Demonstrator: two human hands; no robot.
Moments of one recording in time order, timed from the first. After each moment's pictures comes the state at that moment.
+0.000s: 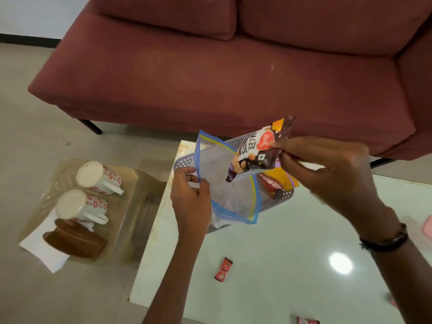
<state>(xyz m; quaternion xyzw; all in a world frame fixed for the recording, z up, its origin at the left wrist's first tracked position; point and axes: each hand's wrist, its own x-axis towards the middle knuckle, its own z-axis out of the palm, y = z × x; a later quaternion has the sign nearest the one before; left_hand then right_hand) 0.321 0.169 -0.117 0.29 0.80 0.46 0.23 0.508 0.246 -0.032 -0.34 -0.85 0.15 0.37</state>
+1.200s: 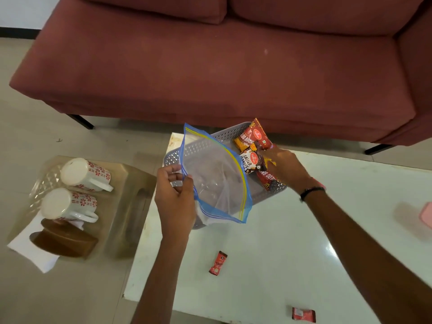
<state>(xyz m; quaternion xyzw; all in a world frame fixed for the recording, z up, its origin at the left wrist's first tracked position) 0.318 0.168 -0.135 0.25 0.79 0.49 0.27 0.525 0.324 -0.218 -0.50 -0.84 0.21 0.06</state>
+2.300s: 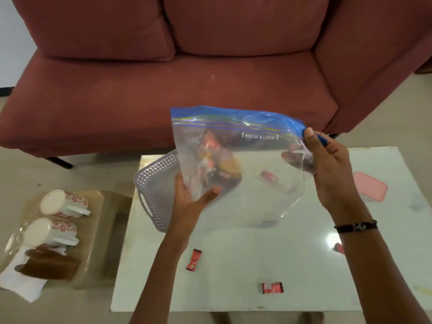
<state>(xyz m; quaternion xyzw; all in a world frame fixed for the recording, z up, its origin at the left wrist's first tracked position) 0.419 0.146 -0.099 0.37 0.58 0.51 0.51 0.659 0.212 -0.045 -0.48 -0.45 0.51 0.56</state>
